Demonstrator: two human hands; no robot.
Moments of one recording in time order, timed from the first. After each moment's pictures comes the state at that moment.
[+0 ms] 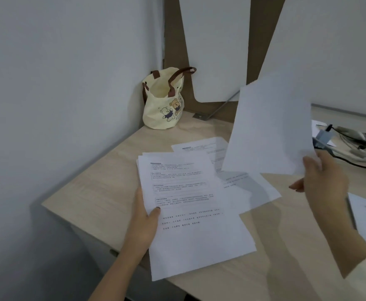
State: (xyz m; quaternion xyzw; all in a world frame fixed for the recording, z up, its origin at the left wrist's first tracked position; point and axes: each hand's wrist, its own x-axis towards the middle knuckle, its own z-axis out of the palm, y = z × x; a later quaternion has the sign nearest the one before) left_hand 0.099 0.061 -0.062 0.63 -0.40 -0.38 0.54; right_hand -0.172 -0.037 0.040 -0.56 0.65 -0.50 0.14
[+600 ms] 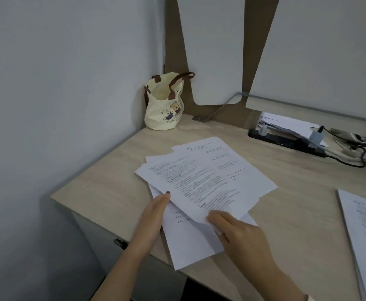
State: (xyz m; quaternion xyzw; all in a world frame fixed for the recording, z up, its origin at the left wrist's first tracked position) left_hand 0.084 0.075 -0.054 0.59 -0.34 -0.51 0.53; right_hand -0.114 0.059 -0.044 -0.89 0.38 -0.25 -0.08
